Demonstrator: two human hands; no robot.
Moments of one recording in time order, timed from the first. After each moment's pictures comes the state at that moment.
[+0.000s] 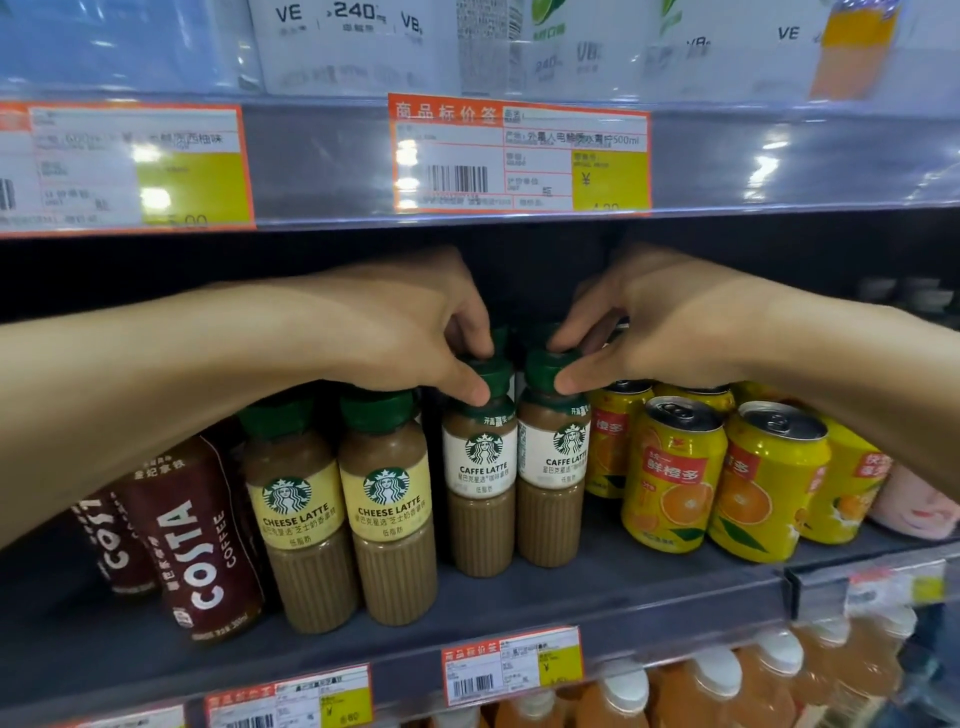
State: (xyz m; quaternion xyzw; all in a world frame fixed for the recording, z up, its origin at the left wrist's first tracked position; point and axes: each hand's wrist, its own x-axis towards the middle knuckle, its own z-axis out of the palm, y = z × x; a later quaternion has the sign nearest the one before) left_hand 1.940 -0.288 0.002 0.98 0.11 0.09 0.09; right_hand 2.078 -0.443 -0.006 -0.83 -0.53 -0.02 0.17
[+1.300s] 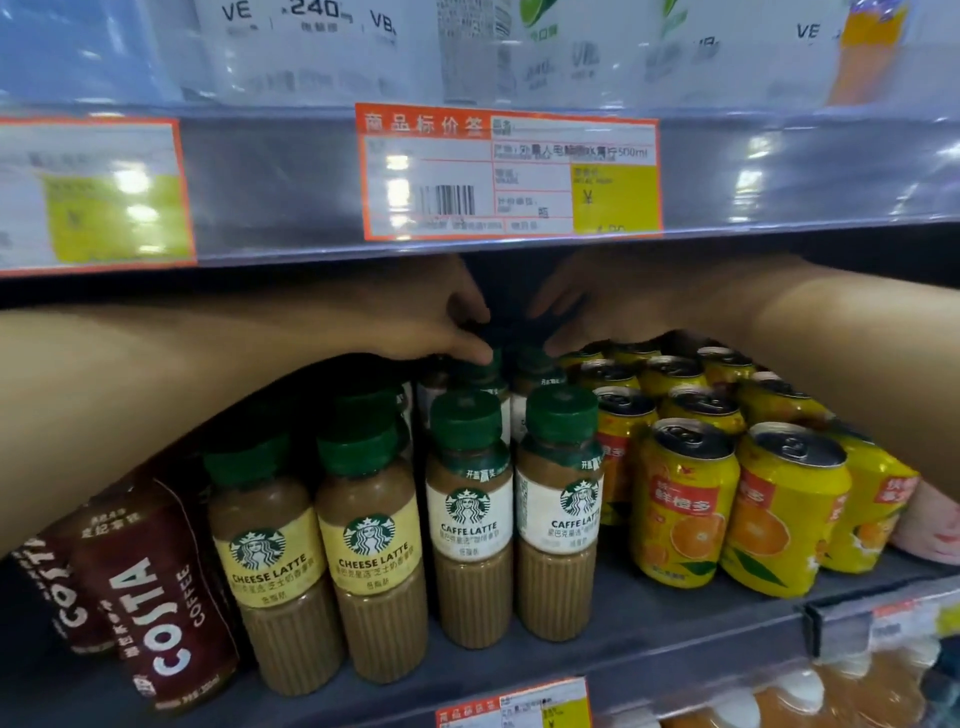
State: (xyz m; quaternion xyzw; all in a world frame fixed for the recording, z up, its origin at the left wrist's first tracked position) left_hand 1.998 -0.248 0.001 0.99 0.07 0.13 0.09; right_hand 2.127 -0.391 0.004 -0.84 -0.52 -0.03 0.10
